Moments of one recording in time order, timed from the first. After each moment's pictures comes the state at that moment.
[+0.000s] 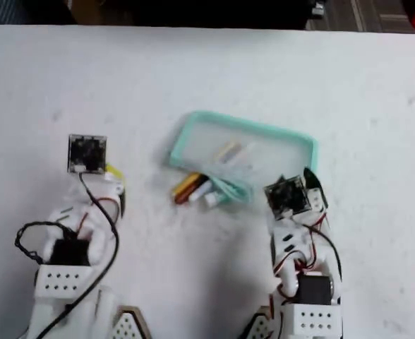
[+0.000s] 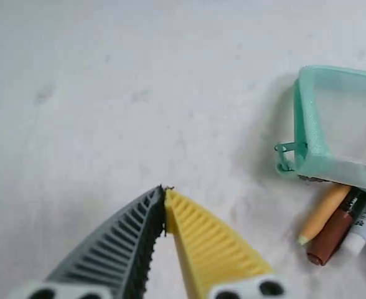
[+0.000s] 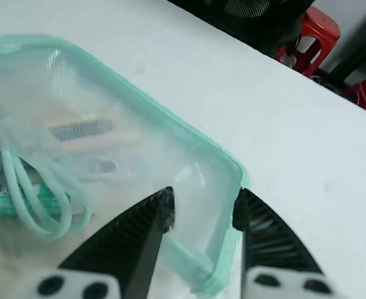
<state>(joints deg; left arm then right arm) -4.4 -67.8 80.9 33.2 0.0 -0.8 -101.7 96.5 37.5 28.4</state>
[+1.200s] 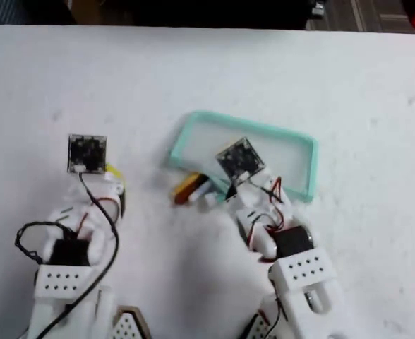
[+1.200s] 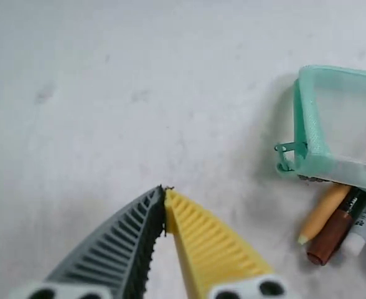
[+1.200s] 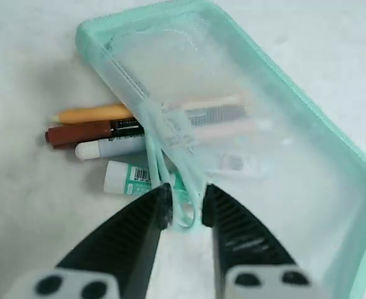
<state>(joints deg) -4.4 -67.8 80.9 33.2 0.0 -20.0 -57.0 69.9 40.0 20.5</state>
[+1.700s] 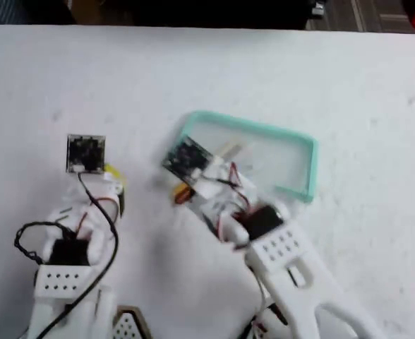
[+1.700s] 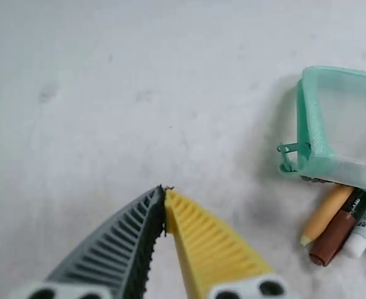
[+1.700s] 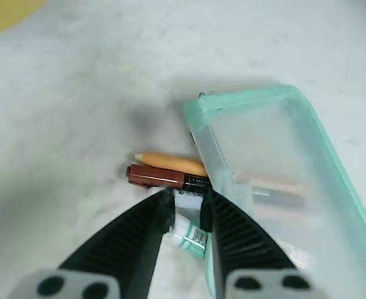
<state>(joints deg) -4.9 -67.8 80.9 33.2 0.0 -34.1 -38.5 52.7 42.3 26.3</state>
